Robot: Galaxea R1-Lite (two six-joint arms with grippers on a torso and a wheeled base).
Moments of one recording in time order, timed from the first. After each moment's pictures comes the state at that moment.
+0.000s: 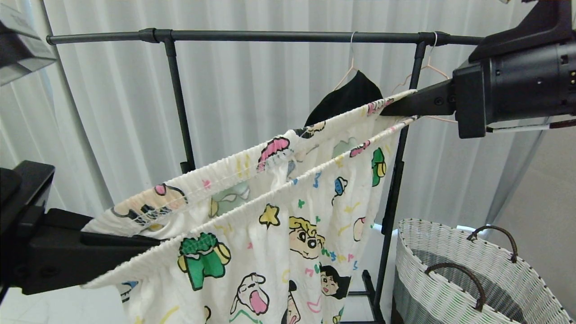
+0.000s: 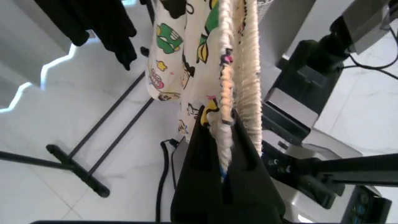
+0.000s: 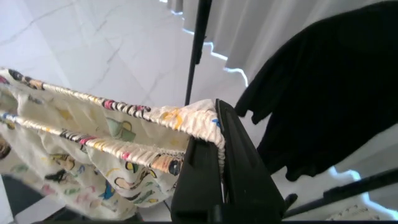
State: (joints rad) left arm -0.82 1.20 -1.39 0.79 -0.21 0.03; right arm 0.79 1.55 -1.71 0.50 0.19 -0.03
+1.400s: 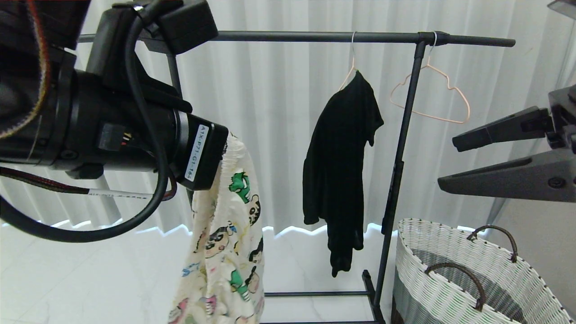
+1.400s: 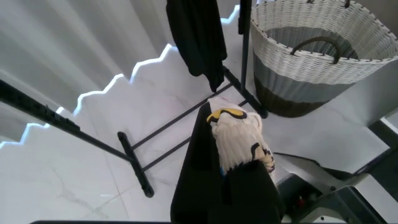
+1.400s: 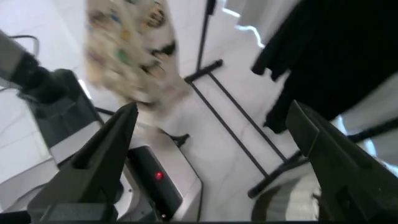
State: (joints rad) left arm -0.75 1.49 -1.59 0.68 0.16 0.00; right arm 0.81 1.37 -1.62 0.75 0.17 -0.03
